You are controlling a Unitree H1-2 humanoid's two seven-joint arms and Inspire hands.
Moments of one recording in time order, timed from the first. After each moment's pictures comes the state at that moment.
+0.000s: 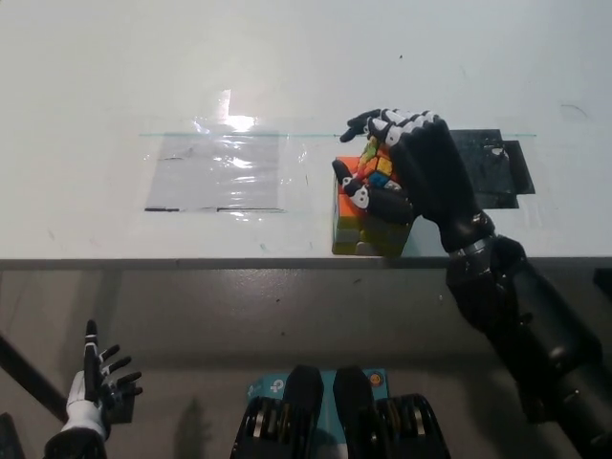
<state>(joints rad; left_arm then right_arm) -0.38 0.18 0.23 0.94 -0.13 -0.04 0.14 -0.74 -0.20 0.42 0.64 -0.84 -0.45 -0.63</state>
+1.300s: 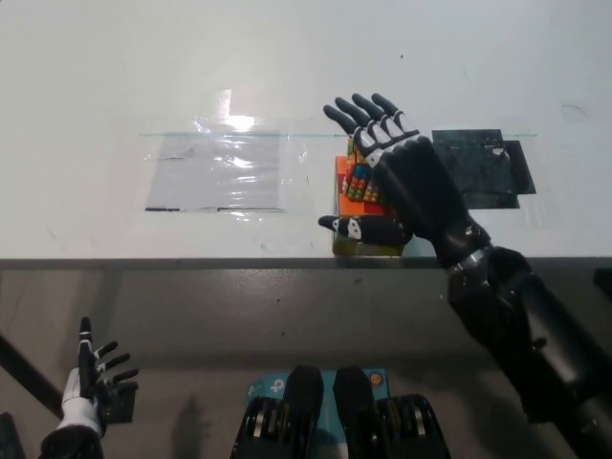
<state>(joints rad) -0.37 0.18 0.25 0.93 -0.14 -0.04 0.15 -0.64 -0.24 0.43 0.33 -0.83 -0.30 -0.33</state>
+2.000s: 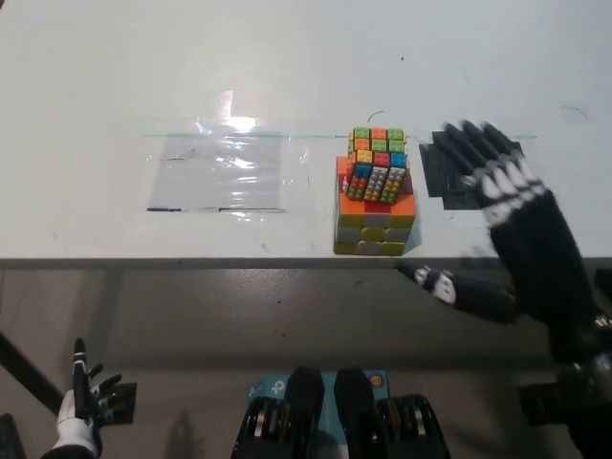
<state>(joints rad) -0.32 0.18 0.25 0.90 -0.15 0.00 0.14 -0.23 -0.29 0.19 -0.30 -0.71 -0.20 -0.11</state>
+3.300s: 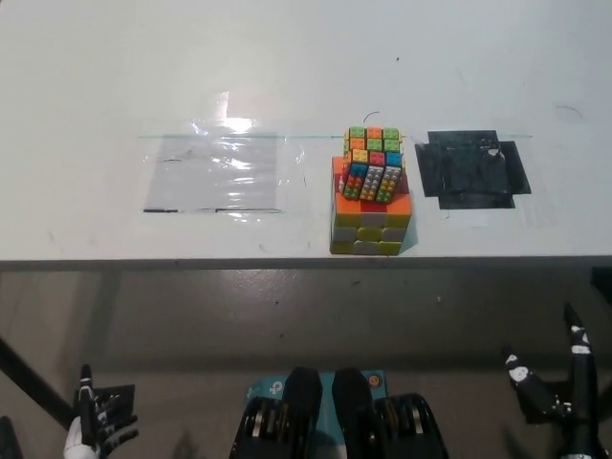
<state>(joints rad) -0.25 0.15 0.25 0.86 -0.17 0.01 0.14 -0.10 -0.02 -0.16 0.41 -0.31 -0.21 -0.29</state>
